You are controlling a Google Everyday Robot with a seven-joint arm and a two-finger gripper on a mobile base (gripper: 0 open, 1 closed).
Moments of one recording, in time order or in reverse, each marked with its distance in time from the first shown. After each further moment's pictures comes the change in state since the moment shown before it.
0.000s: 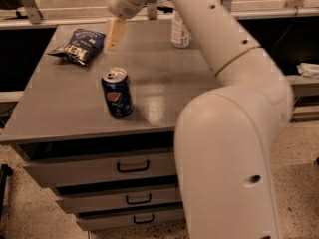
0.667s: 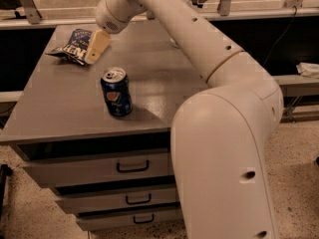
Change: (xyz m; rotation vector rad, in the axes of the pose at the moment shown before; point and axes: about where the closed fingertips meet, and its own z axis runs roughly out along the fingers) arm -0.008 0.007 0.060 0.003 -0.023 0.294
